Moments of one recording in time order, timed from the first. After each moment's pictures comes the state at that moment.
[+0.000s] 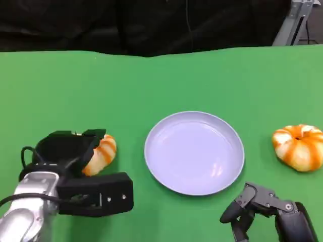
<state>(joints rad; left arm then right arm) -0.32 0.35 -0.37 0.26 0.93 0.16 -0.10 0.39 -0.01 0.19 -0.21 -0.32 -0.45 -0.12</state>
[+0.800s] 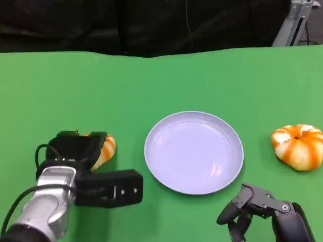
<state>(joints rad) -0.49 0.27 -0.49 0.61 0.93 0.20 0.01 0.40 0.00 0.20 -0.23 -0.32 -0.43 -0.12</state>
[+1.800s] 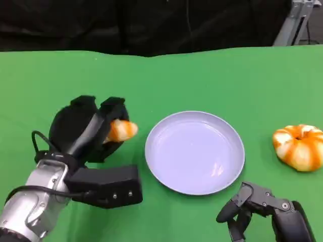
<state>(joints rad) -0.41 0.34 -0.39 0.35 0.78 -0.15 0.35 0.40 0.00 0.21 -0.25 -0.32 -0.41 -0.11</state>
